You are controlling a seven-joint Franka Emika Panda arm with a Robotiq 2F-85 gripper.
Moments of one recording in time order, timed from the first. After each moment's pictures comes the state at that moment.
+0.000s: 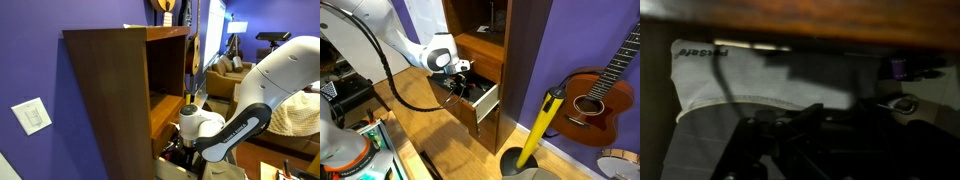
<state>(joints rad) 0.02 0.13 0.02 -2.46 -0.27 2.56 0.07</state>
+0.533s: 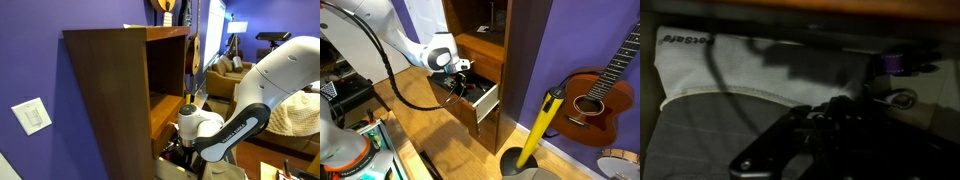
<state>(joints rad) 0.02 0.13 0.02 -2.45 -0.27 2.56 0.07</state>
